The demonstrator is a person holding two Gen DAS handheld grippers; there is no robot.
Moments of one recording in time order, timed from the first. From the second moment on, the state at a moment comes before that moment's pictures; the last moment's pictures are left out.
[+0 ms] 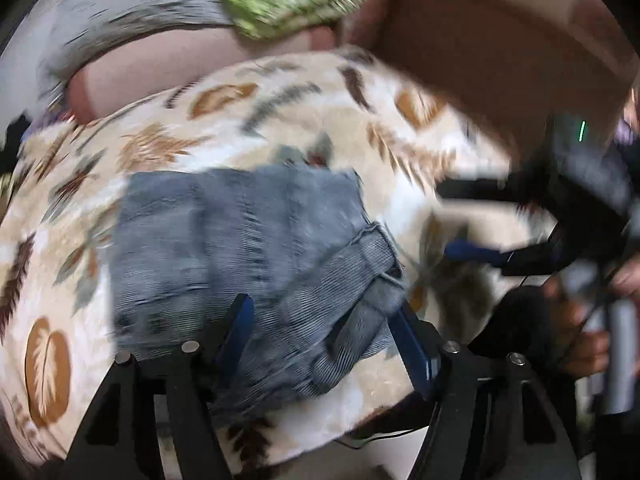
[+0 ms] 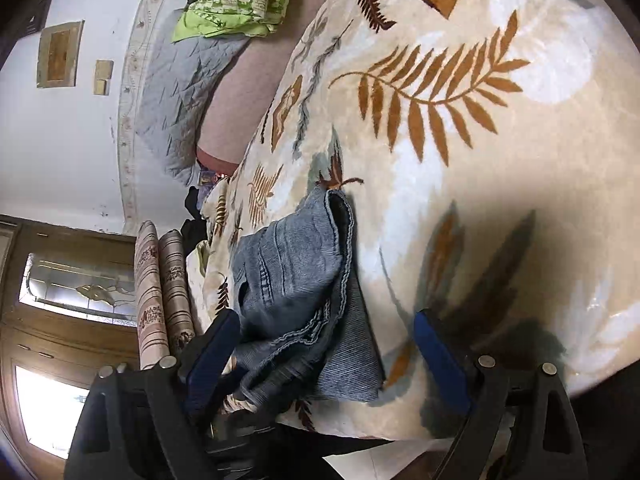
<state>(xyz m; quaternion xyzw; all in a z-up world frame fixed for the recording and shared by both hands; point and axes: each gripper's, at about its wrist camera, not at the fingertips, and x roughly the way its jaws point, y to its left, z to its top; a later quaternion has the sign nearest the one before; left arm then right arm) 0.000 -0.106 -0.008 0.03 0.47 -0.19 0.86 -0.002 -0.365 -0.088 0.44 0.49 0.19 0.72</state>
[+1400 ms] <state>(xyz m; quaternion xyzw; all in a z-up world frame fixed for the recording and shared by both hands) 0.002 0.009 -0.011 -0.06 0.40 -0.03 0.91 0.016 -0.252 -0.097 0.14 0.57 0.18 0.79</state>
